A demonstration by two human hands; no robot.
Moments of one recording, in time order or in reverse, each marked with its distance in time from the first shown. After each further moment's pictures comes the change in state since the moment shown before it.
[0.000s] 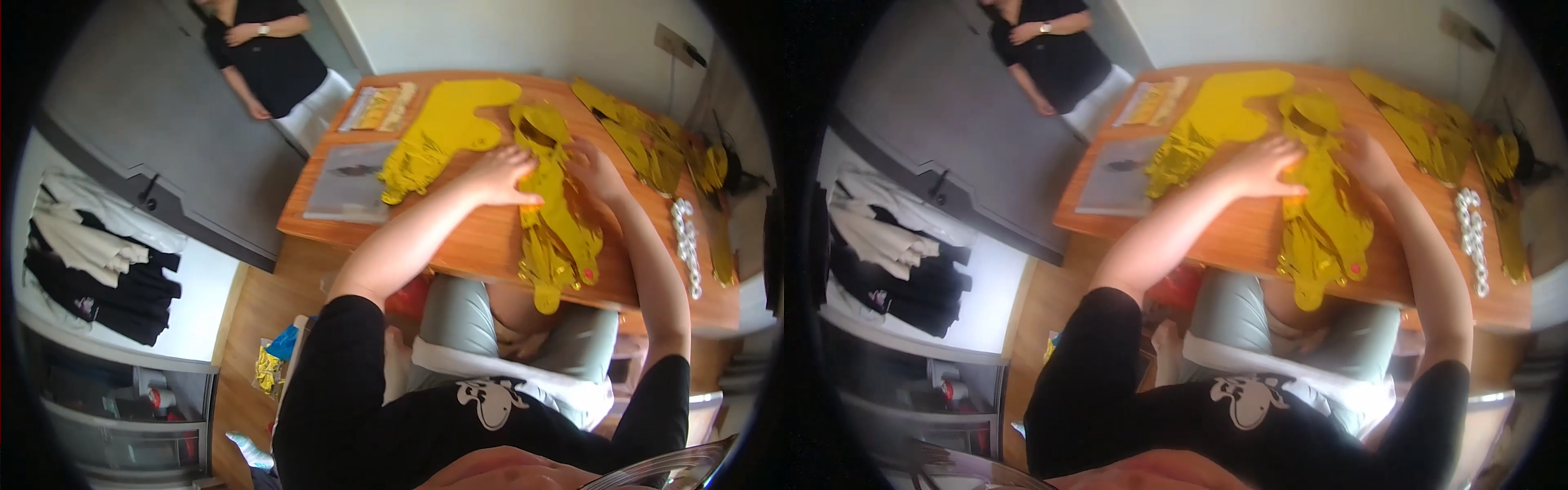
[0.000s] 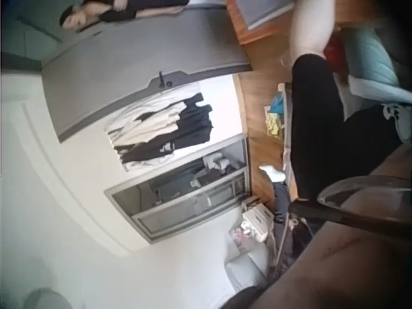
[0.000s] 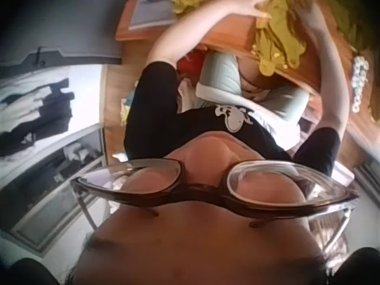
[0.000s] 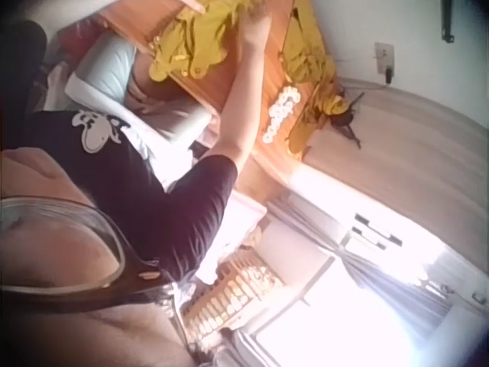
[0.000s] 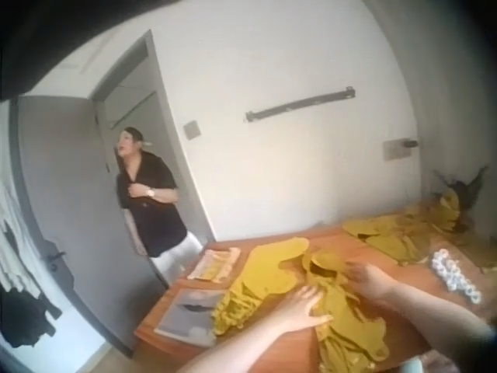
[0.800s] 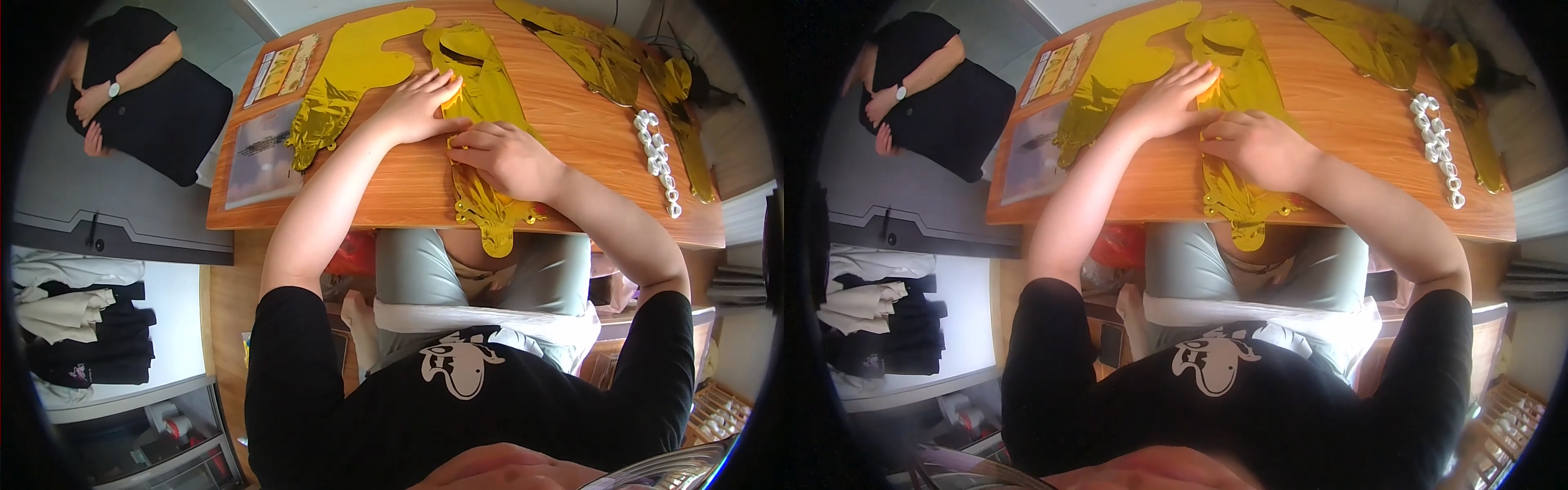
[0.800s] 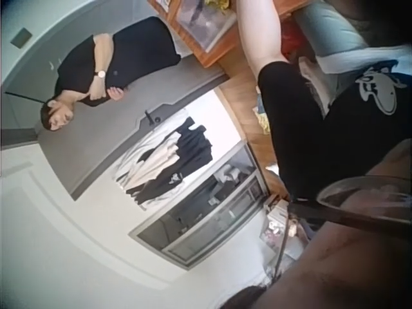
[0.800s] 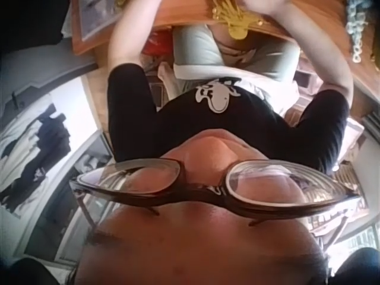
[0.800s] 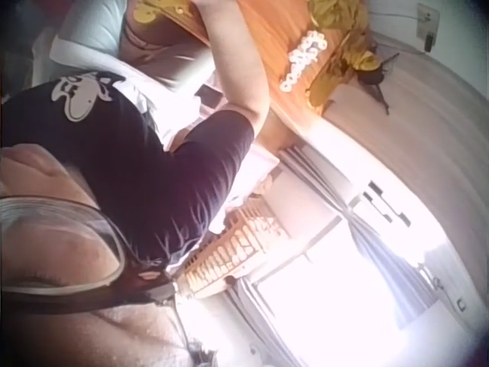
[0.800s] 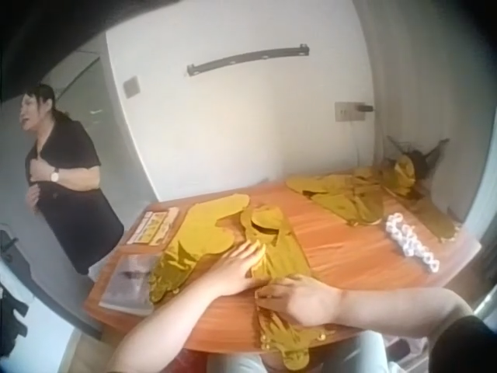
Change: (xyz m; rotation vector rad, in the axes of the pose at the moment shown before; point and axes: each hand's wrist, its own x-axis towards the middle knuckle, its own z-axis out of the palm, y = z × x) left_hand -0.002 -0.019 0.024 0.032 0.134 -0.019; right_hand -0.068 -0.084 0.029 -0.364 -0.296 -0.601
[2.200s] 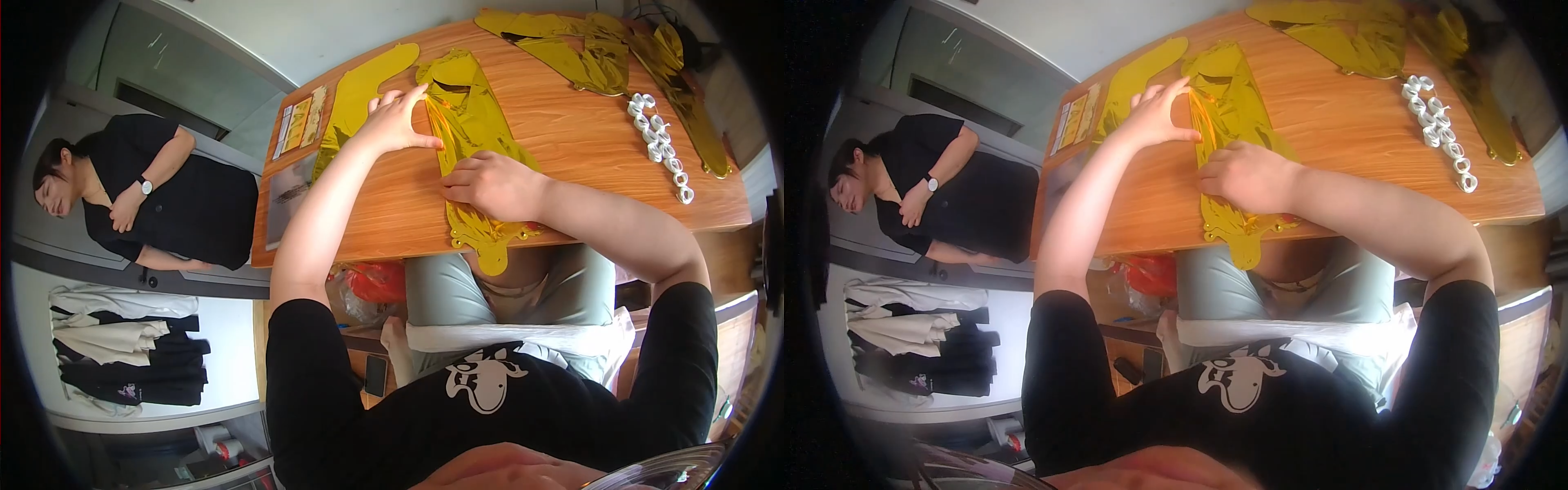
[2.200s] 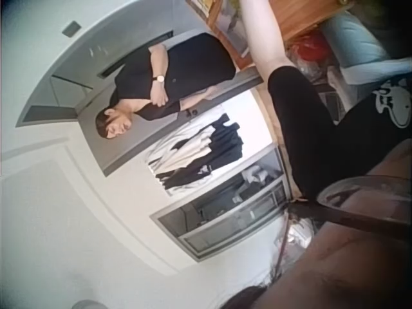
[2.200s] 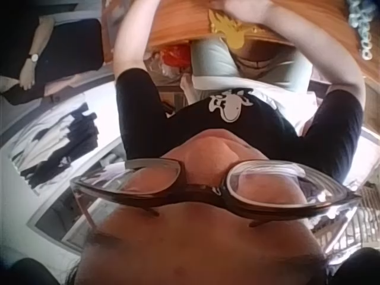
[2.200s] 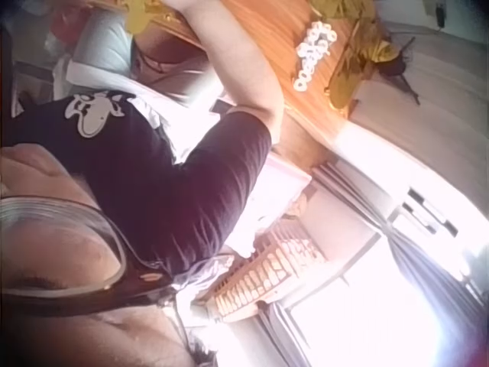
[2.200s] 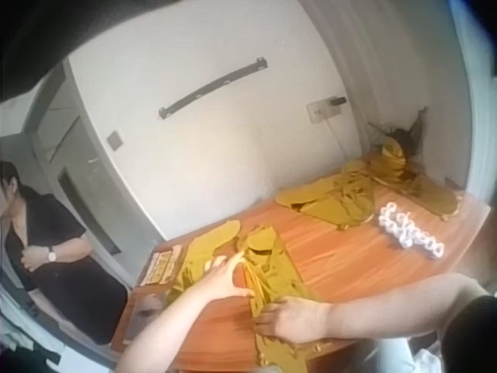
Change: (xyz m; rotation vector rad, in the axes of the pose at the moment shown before) left_hand 0.034 -0.020 -0.045 0.108 -0.110 -0.124; right_hand -0.004 0.005 0.001 0.082 -0.074 -0.043
